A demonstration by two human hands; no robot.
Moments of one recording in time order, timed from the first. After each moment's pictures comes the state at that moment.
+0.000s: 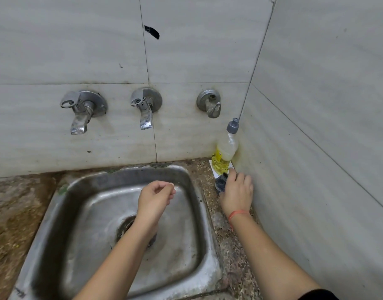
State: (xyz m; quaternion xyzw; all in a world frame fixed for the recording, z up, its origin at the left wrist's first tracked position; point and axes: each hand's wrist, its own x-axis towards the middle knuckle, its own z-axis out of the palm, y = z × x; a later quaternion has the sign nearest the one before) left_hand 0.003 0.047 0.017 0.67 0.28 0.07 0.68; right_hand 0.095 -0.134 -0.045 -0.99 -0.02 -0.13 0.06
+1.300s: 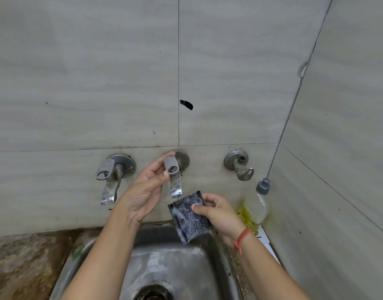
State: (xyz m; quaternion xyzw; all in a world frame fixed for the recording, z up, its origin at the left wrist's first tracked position) left_hand 0.107 0.169 0.115 0.50 -0.07 0.04 0.86; right_hand 0.145 -0.015 0.055 -0.67 -0.07 0.22 0.71
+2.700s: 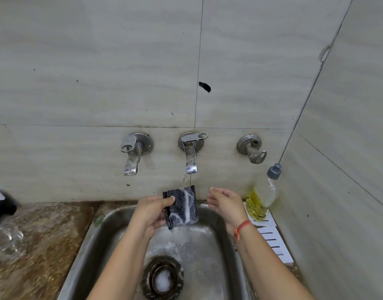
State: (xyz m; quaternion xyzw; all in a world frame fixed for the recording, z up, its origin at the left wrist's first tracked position) left_hand 0.040 0.158 0.056 0.58 0.35 0.02 0.73; right_hand 0.122 -0.007 0.032 -0.65 0.06 0.15 0.74
